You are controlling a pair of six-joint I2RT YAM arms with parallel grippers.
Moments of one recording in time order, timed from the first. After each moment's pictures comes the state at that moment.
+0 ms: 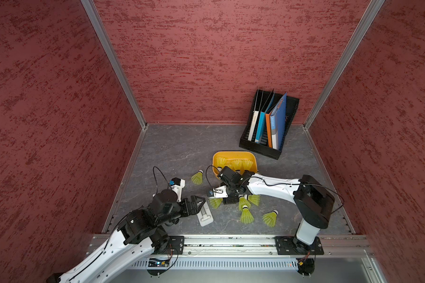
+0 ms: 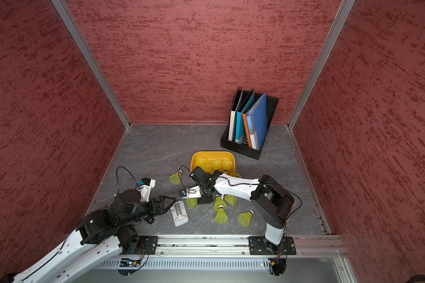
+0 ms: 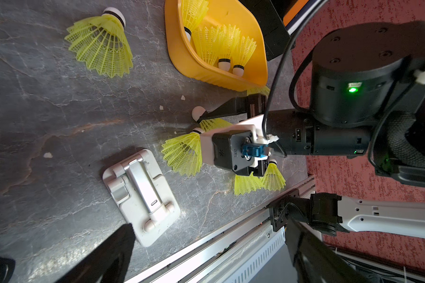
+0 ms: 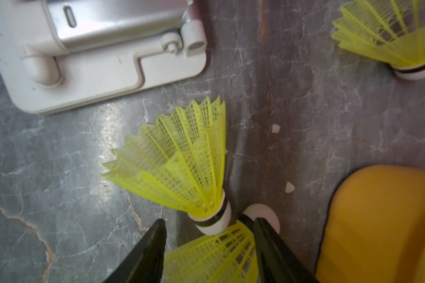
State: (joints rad) left arm -0.82 0.41 0.57 -0.80 0.05 -0.96; right arm 0.95 1.78 1.13 -0.54 -0.13 -0.77
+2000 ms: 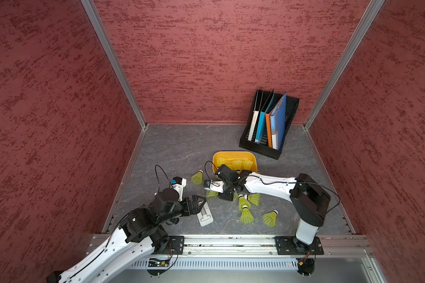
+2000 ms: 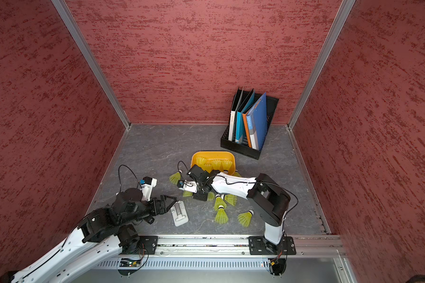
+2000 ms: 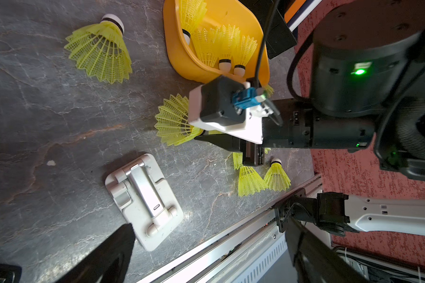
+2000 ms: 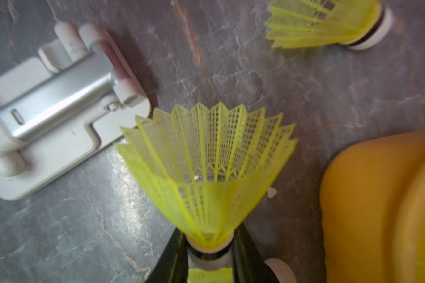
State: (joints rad) left arm -0.82 0.45 0.59 -0.78 0.05 -0.92; right arm 0.95 1.77 1.18 -0.50 -0.12 -0.42
